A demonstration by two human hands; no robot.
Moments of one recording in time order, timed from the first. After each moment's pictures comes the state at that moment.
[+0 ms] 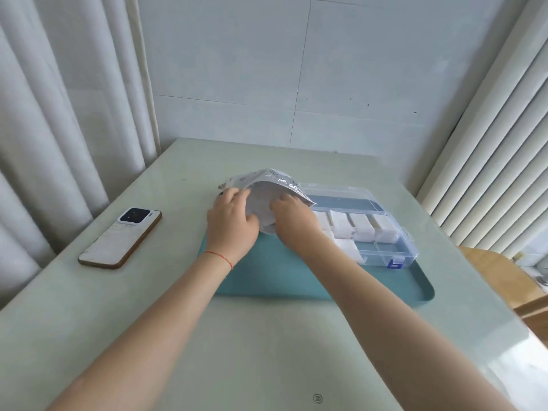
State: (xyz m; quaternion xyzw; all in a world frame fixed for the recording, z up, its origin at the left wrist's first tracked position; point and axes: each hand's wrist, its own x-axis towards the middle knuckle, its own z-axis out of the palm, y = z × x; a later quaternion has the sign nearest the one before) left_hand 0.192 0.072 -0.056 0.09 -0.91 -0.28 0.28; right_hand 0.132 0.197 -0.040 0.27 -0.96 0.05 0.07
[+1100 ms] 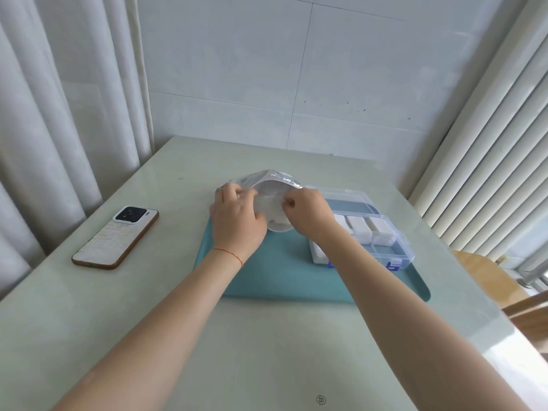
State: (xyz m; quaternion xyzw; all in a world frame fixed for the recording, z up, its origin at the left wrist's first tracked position) left_hand 0.185 0.079 -0.055 0.08 -0.90 -0.27 0.33; right_hand 0.117 0.213 -0.024 0.20 -0.96 0.20 0.08
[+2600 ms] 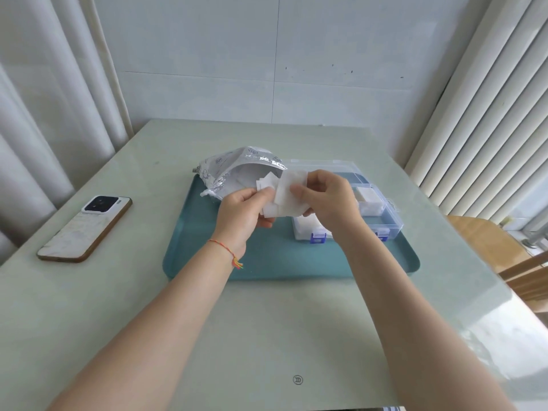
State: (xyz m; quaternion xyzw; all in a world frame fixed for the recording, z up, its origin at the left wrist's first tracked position) left_hand 0.188 0.133 -0.060 0.11 -0.66 -0.73 0.13; right_hand 0.150 0.285 -0.030 0.11 -0.81 0.58 0.04
